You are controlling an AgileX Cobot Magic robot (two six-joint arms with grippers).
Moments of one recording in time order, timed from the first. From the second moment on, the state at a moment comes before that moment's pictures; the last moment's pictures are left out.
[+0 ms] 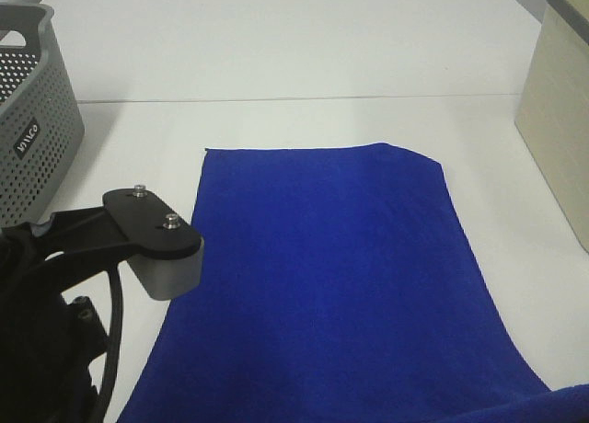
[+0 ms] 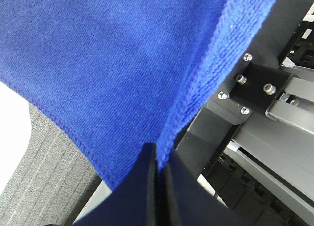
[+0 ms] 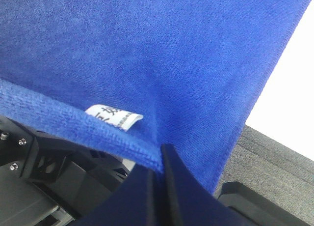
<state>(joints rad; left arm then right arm) -0.93 1.35 -0.91 -0.36 1.16 0.10 0.02 0.83 -0.51 0.41 1.22 -0.49</state>
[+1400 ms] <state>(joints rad) -0.93 1.35 -0.91 -0.36 1.21 0.10 0.01 0.83 -0.51 0.39 1.22 -0.35</state>
